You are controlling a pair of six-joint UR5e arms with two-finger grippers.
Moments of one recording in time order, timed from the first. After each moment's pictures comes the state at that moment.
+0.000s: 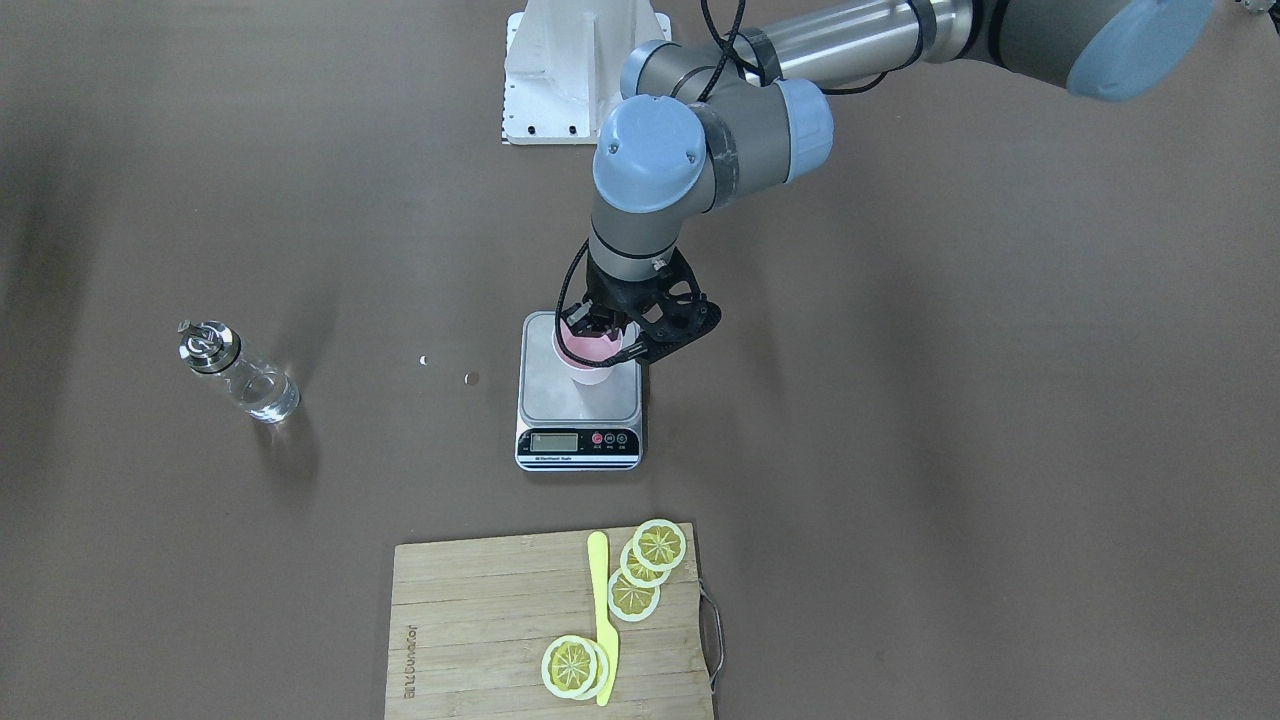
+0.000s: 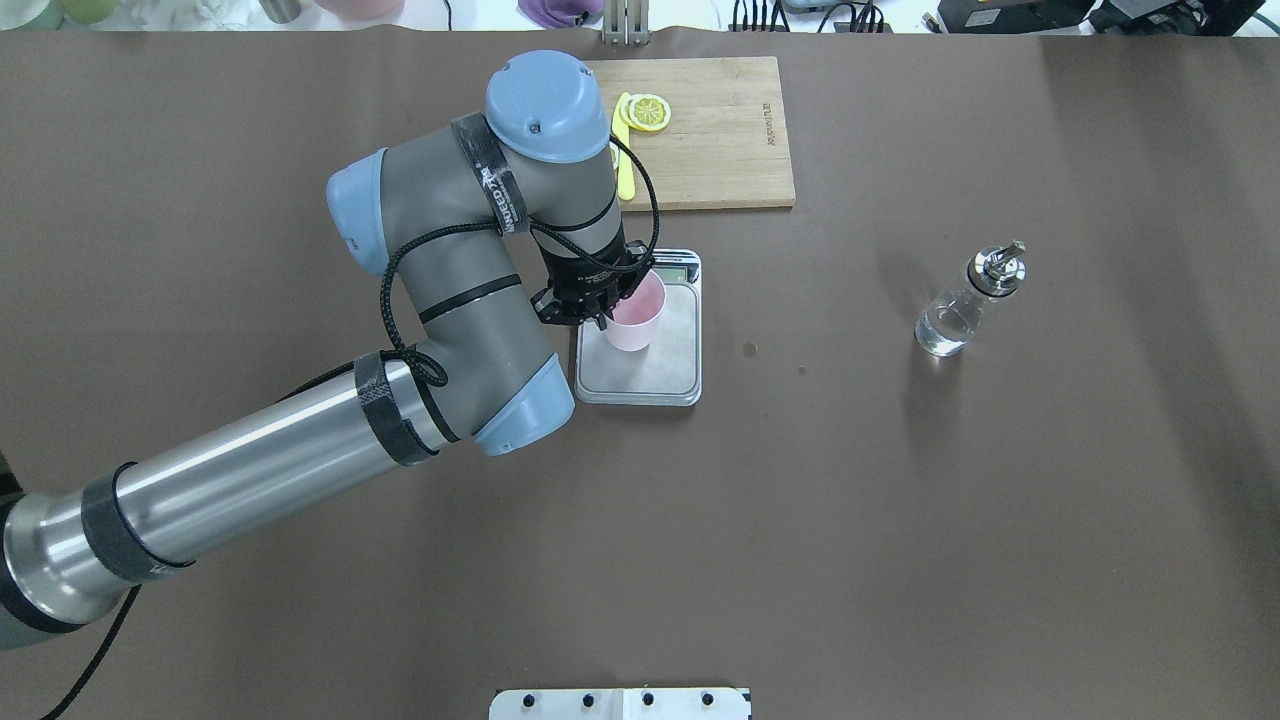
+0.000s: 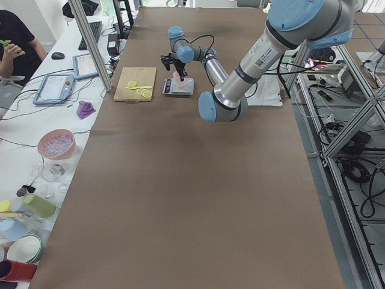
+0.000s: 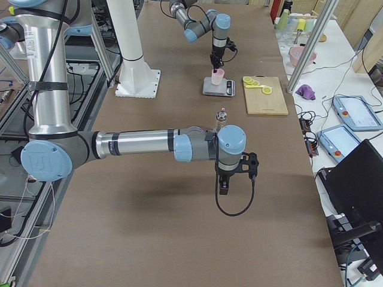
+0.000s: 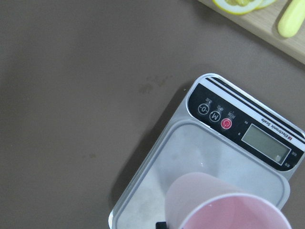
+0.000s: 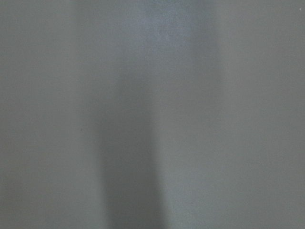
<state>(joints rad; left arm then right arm) -0.63 -2.51 -1.41 -1.58 -2.07 -1.66 1.55 -1.55 1.66 -1.58 2.42 0.14</state>
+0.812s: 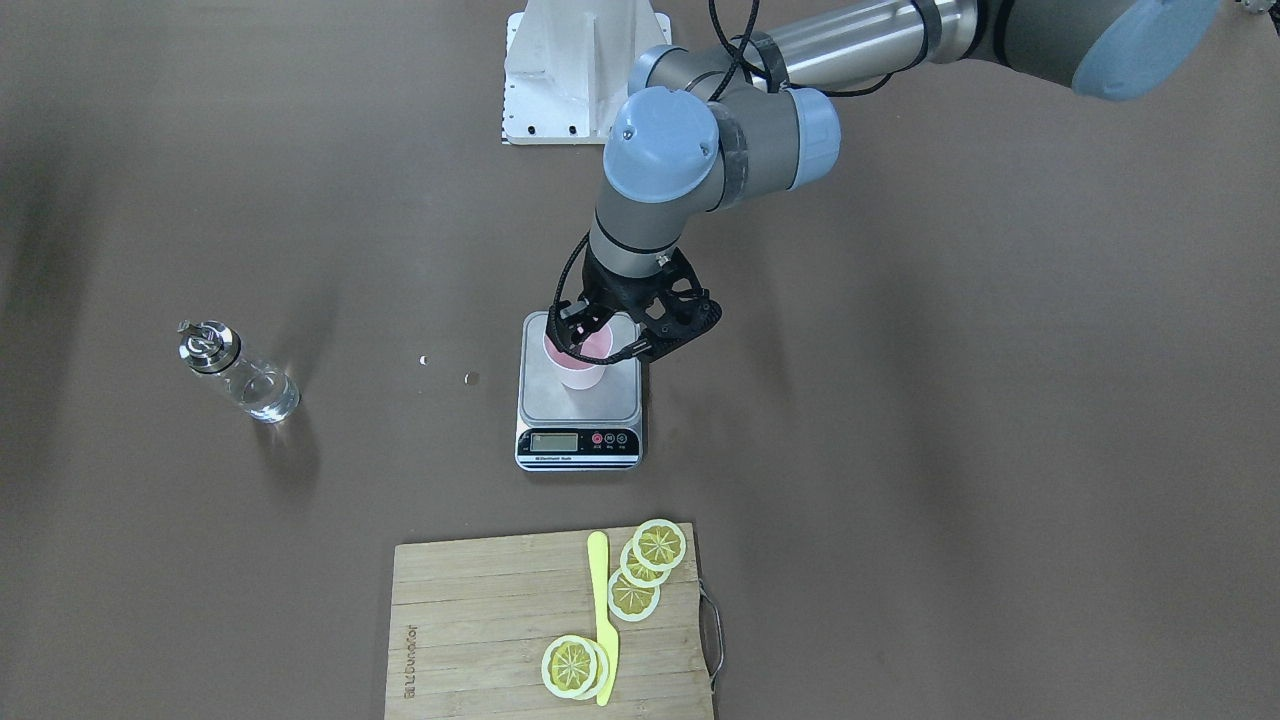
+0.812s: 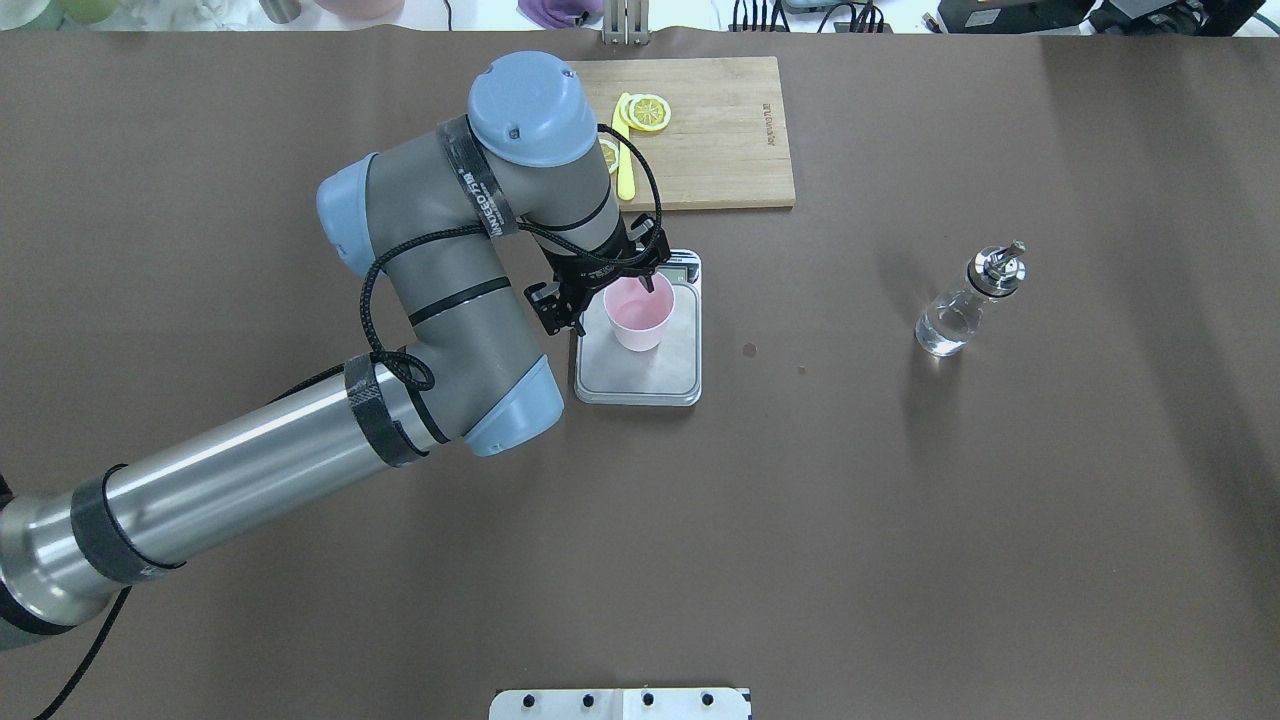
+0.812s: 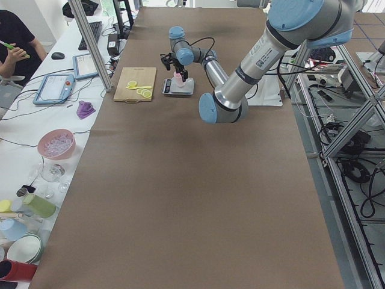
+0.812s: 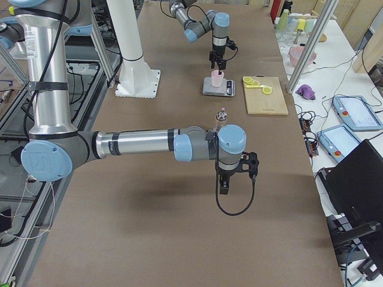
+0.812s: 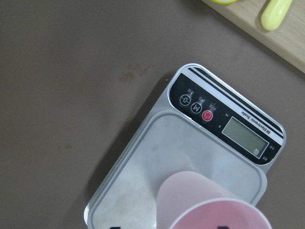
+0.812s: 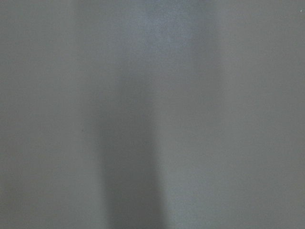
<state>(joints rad) -0.64 -2.48 -1.43 -1.66 -2.06 -1.74 1.55 -1.54 1.66 -1.58 2.42 0.14</state>
